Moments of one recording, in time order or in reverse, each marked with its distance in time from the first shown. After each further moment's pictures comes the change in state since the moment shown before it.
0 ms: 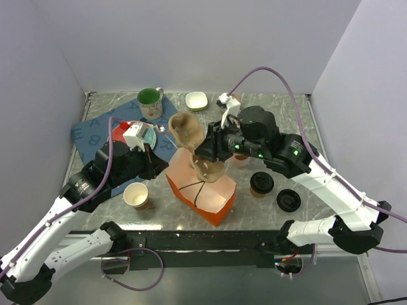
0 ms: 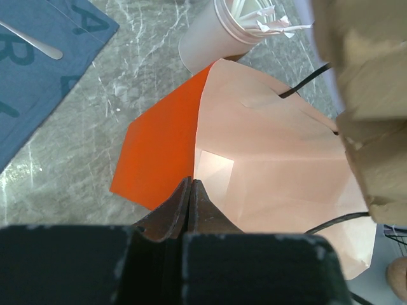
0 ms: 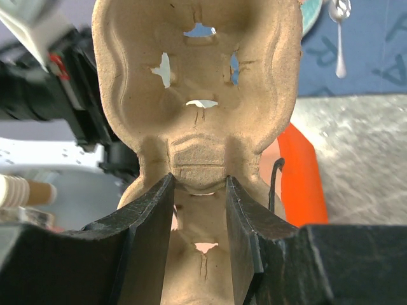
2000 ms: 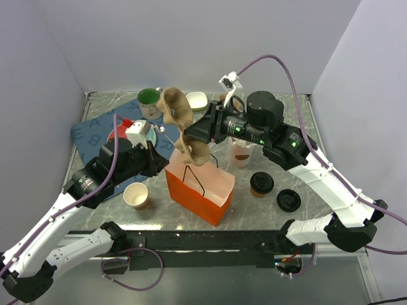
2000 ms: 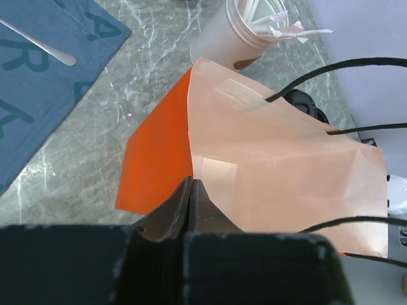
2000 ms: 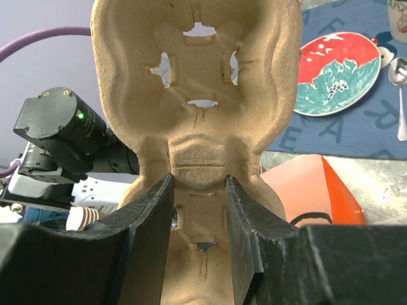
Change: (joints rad) left arm 0.000 0.043 0.019 0.003 -0.031 0.027; right arm -0.072 0.056 0.063 0.212 -0.147 0.131
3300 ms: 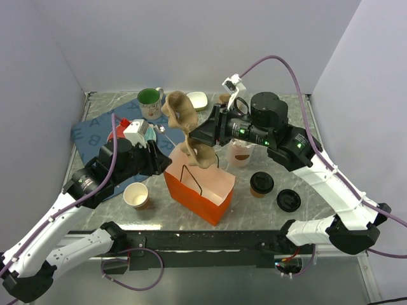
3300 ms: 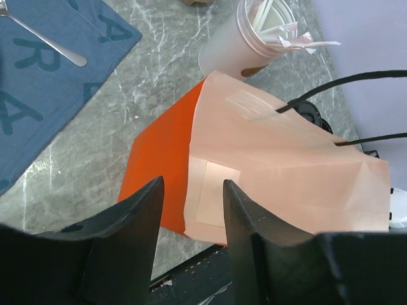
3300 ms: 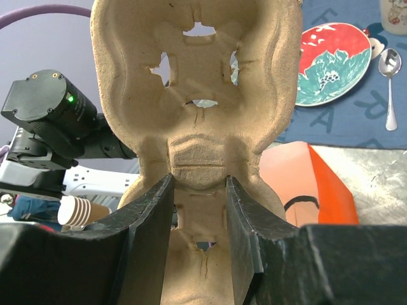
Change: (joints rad) left arm 0.000 0.000 0.003 -0.006 -0.039 -0.025; right arm -0.019 -0.026 -0.011 -0.050 -0.021 -0.035
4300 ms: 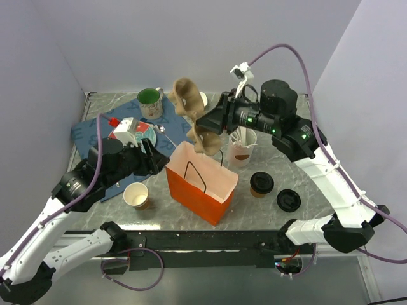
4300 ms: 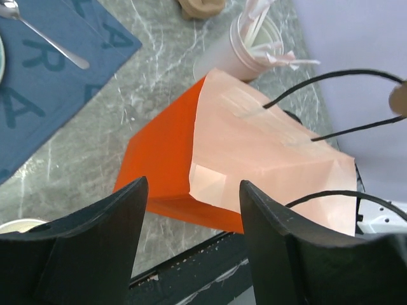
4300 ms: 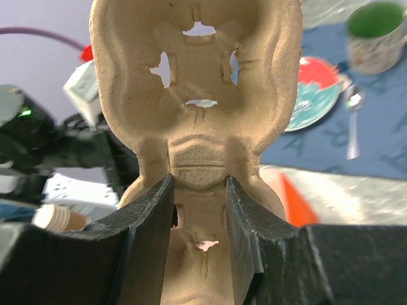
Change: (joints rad) left arm 0.000 -0.029 0.085 -0.083 -0.037 -0.062; right arm -0.141 0.040 0.084 -0.004 -0.119 -0.097
